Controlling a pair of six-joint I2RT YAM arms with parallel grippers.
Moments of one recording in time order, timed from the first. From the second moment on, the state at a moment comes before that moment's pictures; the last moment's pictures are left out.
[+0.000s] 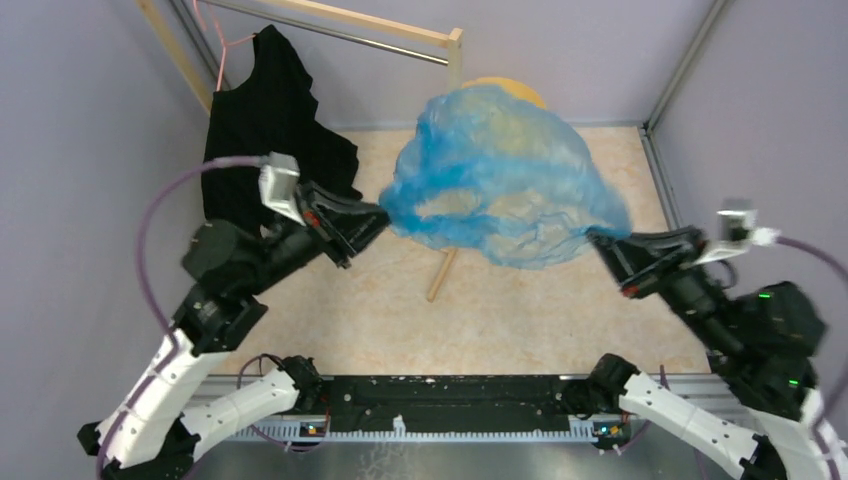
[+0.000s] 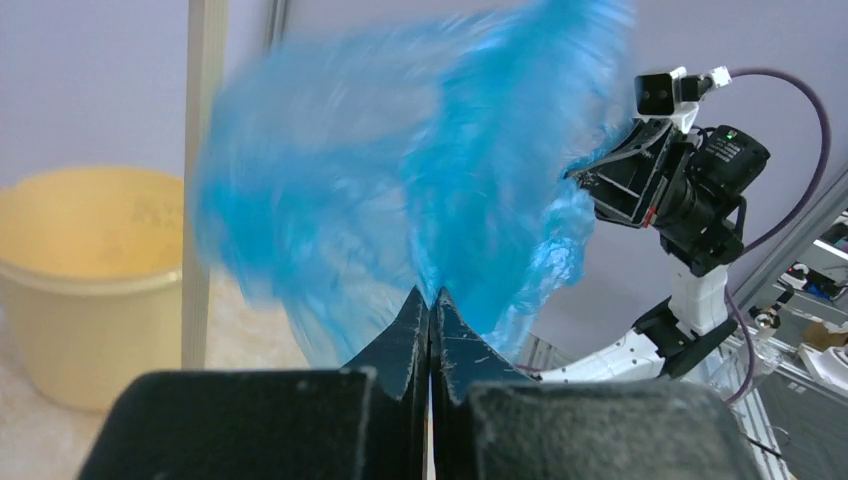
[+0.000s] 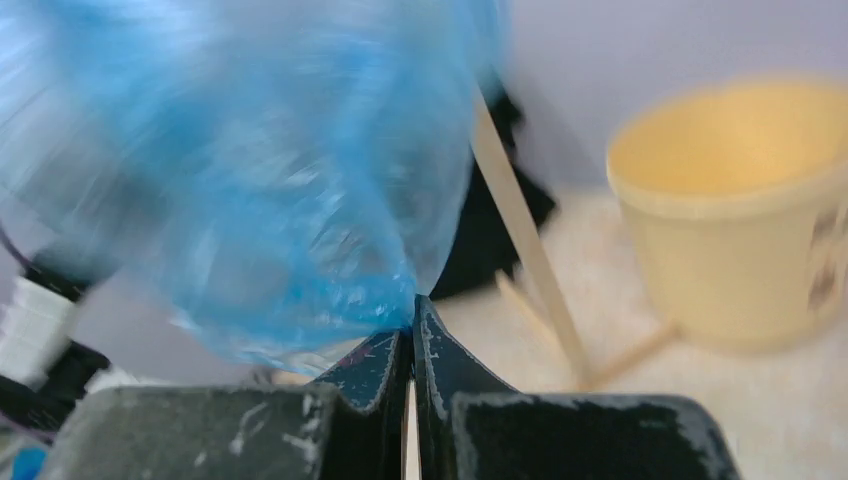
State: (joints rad) left arm -0.74 0.81 1.30 -0.18 0.32 -0.45; right arm 0.82 0.44 1.19 -0.43 0.11 0.38
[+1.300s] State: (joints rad) left arm -0.74 0.66 1.30 -0.65 -0.13 -0.40; right arm 0.82 0.44 0.99 -0.62 -0.05 0.54
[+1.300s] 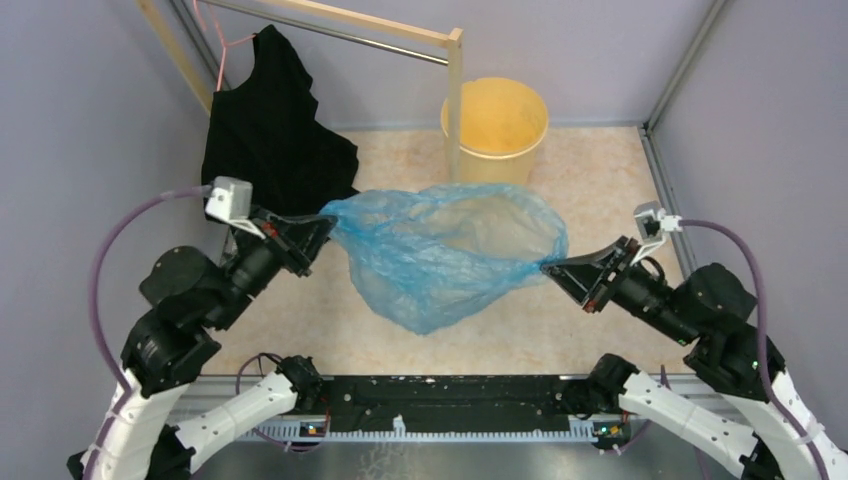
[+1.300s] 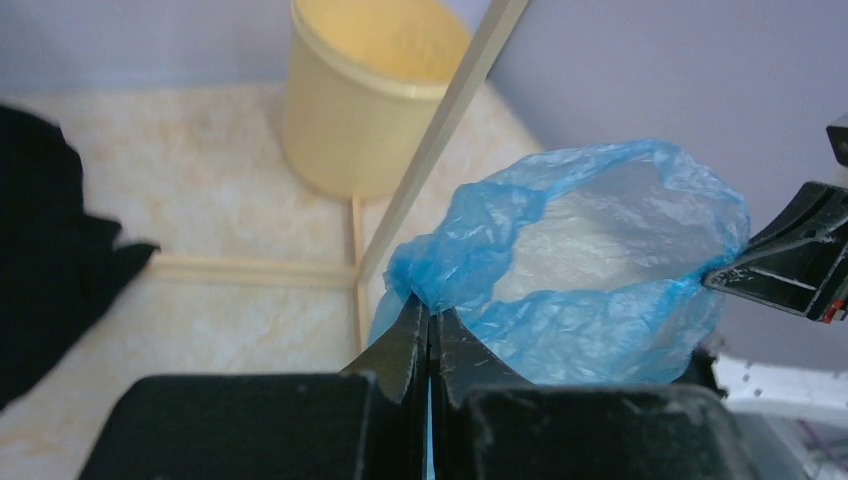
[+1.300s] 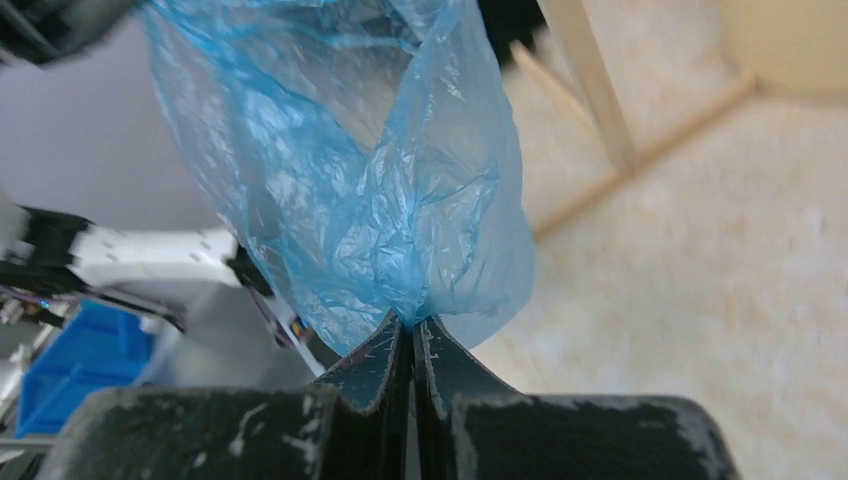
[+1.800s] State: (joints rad) left arm -0.74 0.67 1.26 -0.82 -0.31 -0.44; right arm 0.82 0.54 0.69 -0.44 -0.14 0.58
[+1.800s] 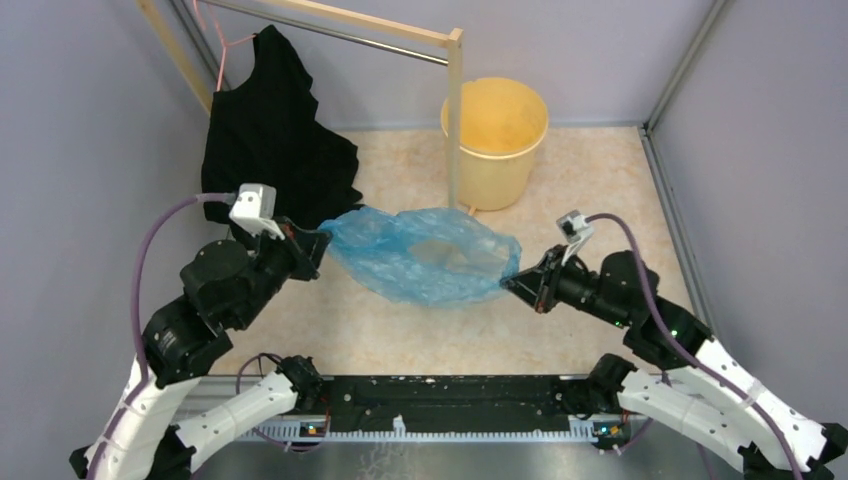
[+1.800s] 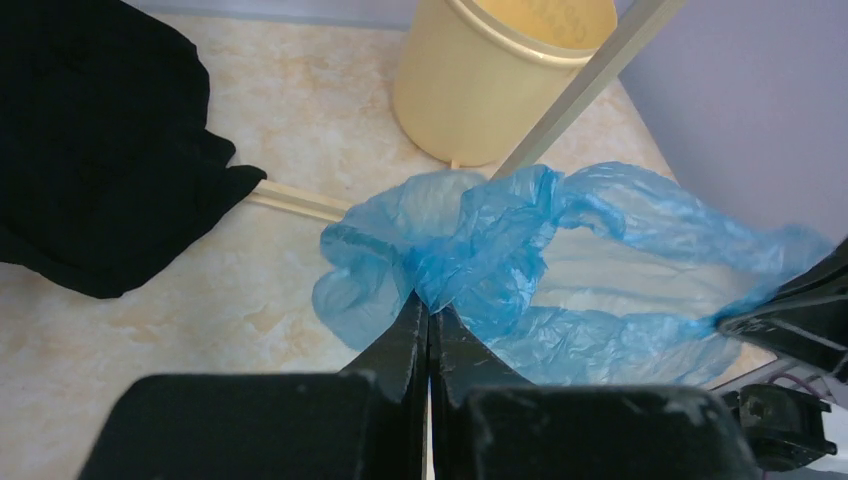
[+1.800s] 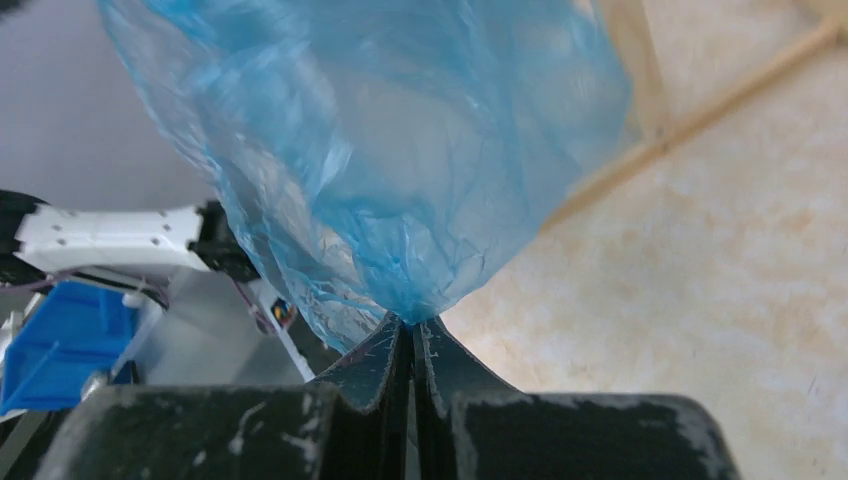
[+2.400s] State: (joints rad) left arm -0.74 0.85 1.34 -0.89 -0.24 -0.31; right arm 0.82 0.51 0.74 -0.44 -0.07 0.52
